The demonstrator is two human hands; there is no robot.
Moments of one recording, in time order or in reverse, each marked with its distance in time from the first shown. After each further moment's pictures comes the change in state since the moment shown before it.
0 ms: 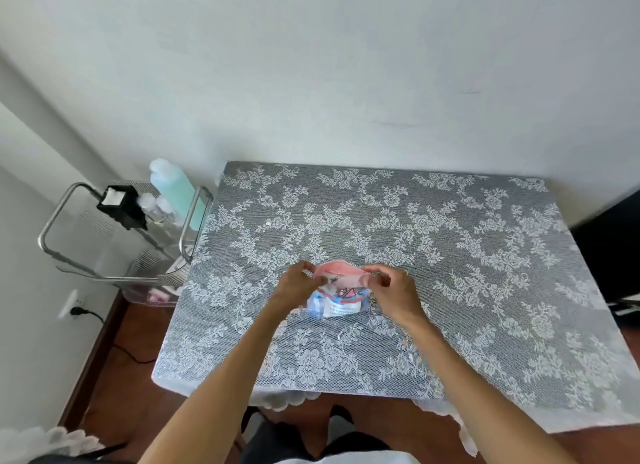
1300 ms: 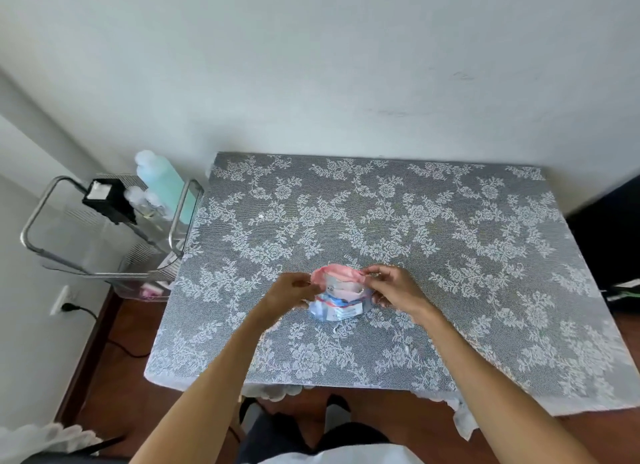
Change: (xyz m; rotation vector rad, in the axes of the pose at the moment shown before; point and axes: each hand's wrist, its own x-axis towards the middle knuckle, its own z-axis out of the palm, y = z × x) left_hand 0.006 -0.041 0.002 -0.264 -0.253 0.017; right_hand 0.006 0.013 -0.018 0.111 -0.281 0.200
